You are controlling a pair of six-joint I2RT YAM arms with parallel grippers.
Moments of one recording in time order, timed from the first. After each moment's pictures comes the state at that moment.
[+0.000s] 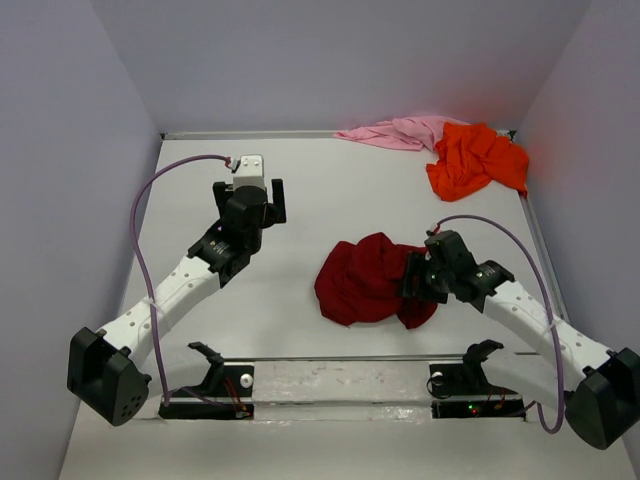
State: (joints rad) left arm -0.58 1.13 0.91 -0.16 -0.58 -0.23; right arm 0.53 0.96 0.65 -0.67 -0.05 0.67
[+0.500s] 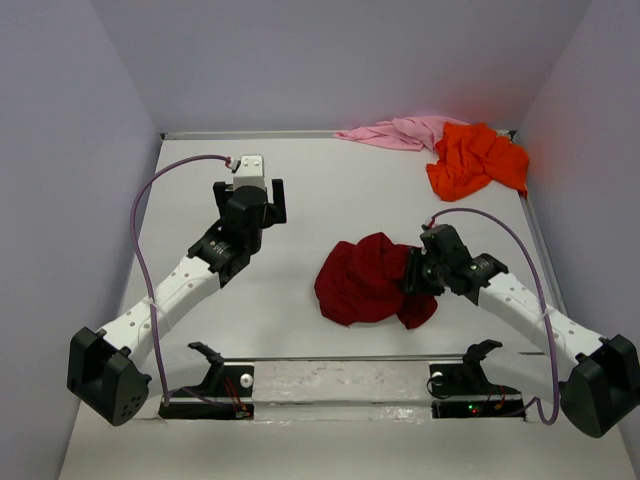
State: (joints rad) left arm -0.58 1.13 0.91 -0.16 -0.58 -0.23; right arm 0.53 1.04 0.70 -0.64 0.00 0.60
